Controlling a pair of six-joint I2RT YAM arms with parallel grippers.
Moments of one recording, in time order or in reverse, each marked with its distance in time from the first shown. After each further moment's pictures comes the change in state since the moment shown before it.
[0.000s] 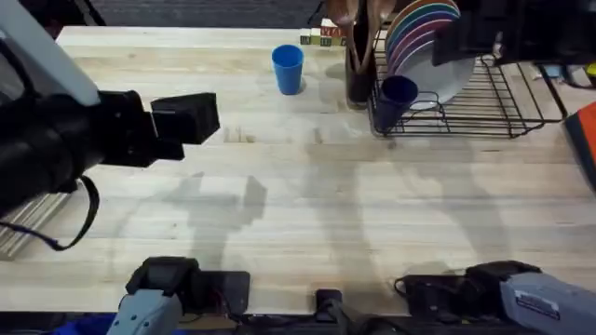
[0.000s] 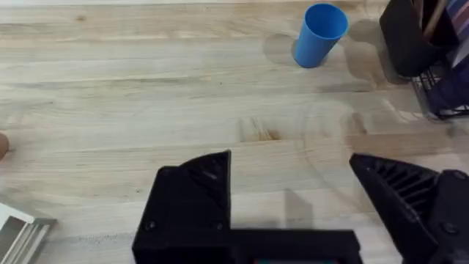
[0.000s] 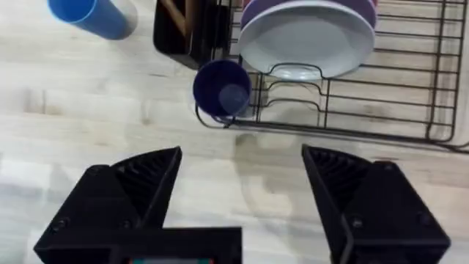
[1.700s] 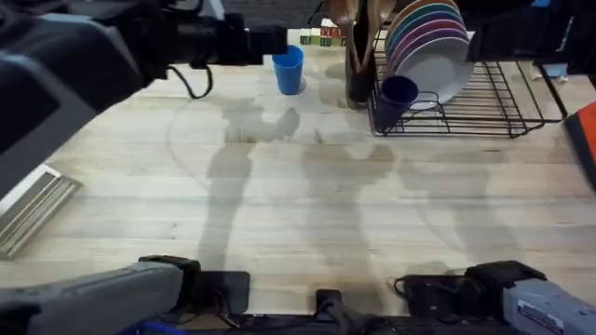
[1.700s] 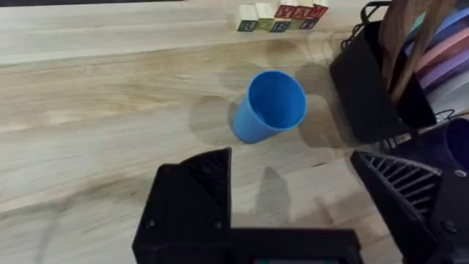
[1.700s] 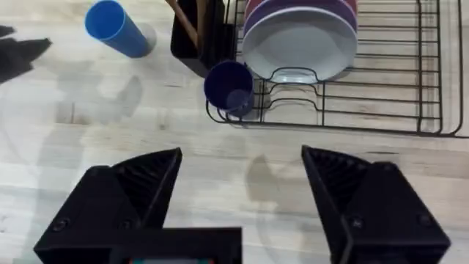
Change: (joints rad) left arm -0.090 0.727 0.005 0.711 0.239 -0.095; right arm 0.000 -0.191 0.000 -0.059 0.000 0.050
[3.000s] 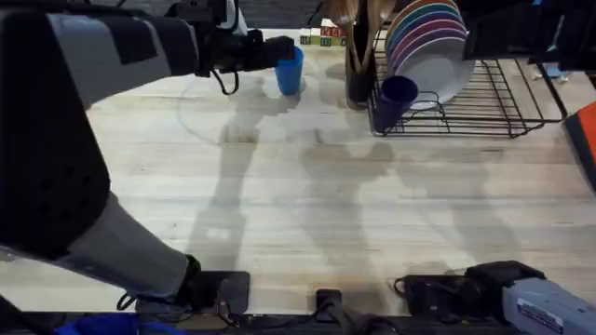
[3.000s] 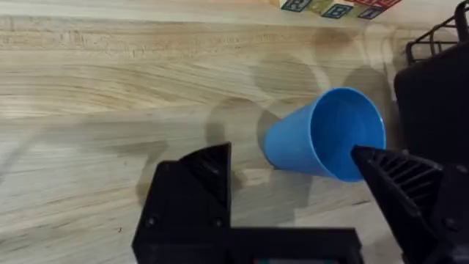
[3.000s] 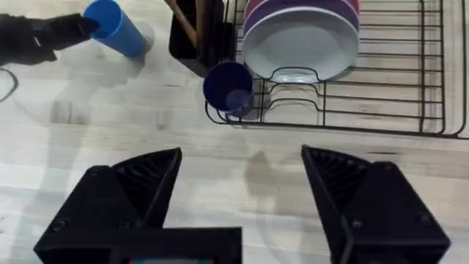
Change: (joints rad) left arm -0.015 0.375 0.090 0.195 -0.046 -0.123; right arm 0.000 0.023 0.000 0.012 0.000 0.004
